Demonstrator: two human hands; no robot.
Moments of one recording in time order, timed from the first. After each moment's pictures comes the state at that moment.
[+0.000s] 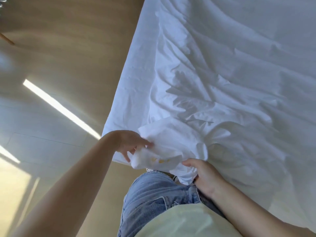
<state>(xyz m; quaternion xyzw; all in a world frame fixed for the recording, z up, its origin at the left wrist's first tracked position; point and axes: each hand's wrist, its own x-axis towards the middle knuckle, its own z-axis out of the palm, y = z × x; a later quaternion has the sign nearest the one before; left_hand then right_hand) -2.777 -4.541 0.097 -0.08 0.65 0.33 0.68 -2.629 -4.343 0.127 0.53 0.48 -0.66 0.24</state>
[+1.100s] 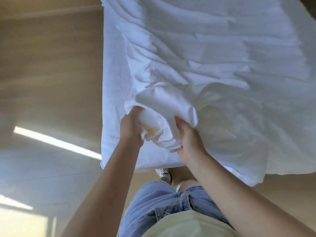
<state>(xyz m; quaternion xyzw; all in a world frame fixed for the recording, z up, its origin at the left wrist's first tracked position) -2.743 -4.480 0.155 -0.25 0.64 0.68 0.28 -2.646 -4.378 0.149 0.43 0.36 -0.83 -0.01</state>
